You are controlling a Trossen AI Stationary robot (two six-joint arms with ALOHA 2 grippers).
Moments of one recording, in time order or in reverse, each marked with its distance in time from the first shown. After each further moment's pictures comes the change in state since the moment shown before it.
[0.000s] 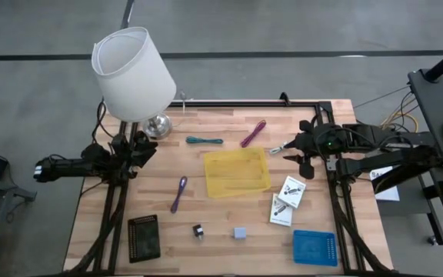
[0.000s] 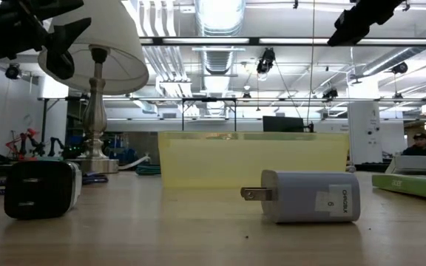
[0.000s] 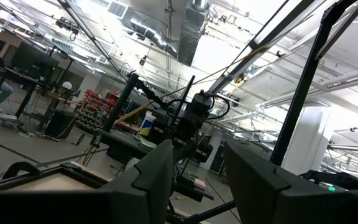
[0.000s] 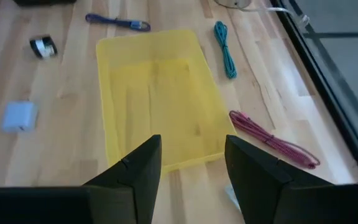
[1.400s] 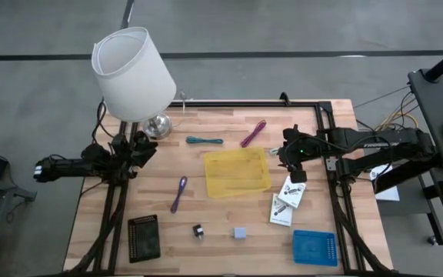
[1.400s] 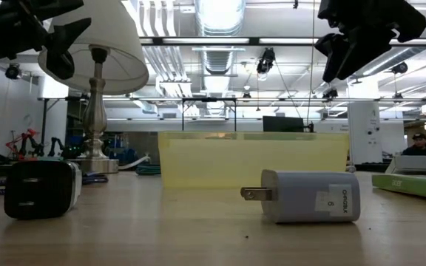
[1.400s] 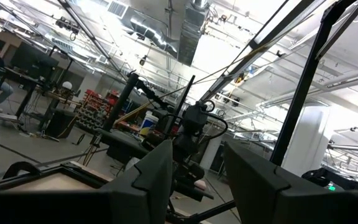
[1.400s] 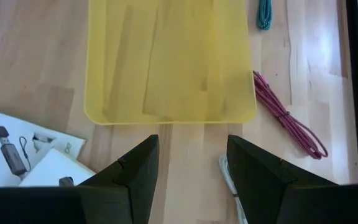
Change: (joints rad) left arm 0.000 0.000 0.000 -0.001 0.000 0.001; right arm 0.000 0.223 -0.005 -0.056 -0.001 -0.217
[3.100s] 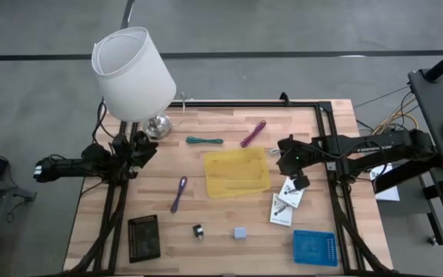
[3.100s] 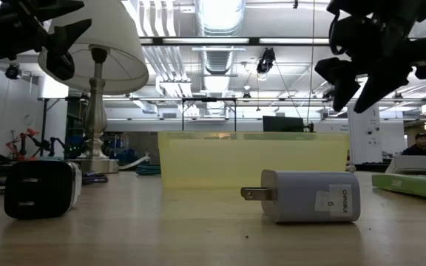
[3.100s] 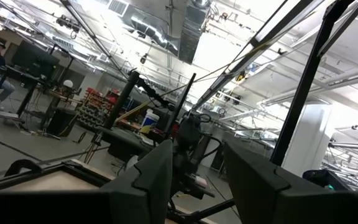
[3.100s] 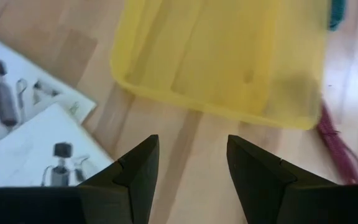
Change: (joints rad) left arm 0.000 0.000 0.000 -0.010 0.000 0.001; right arm 0.000 0.000 -0.196 0.142 -0.090 -0.213
